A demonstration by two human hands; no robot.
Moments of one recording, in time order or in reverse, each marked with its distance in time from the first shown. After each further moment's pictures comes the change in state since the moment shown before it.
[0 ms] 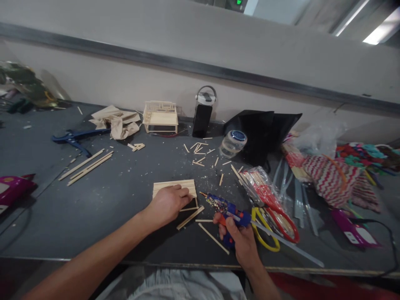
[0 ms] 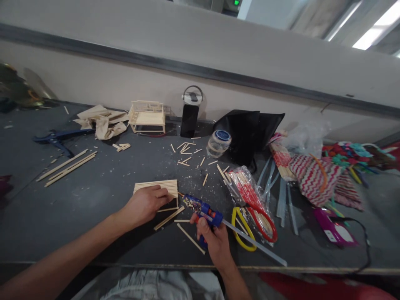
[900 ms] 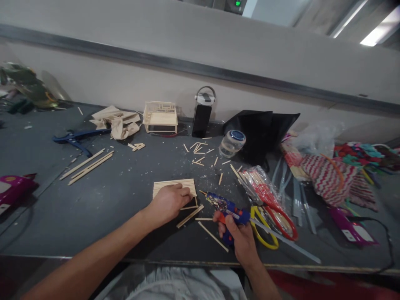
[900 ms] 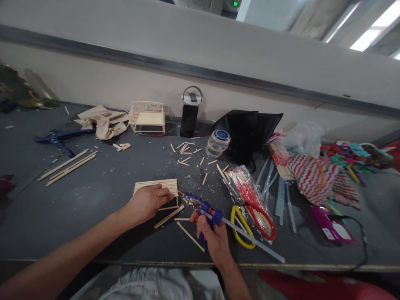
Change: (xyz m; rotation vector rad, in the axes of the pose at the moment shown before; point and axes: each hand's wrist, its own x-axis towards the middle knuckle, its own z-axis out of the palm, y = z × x) left_hand 0.004 0.002 -0.005 -0.011 -0.007 0.003; right_hand -0.001 -0.006 0.003 0.035 0.024 0.015
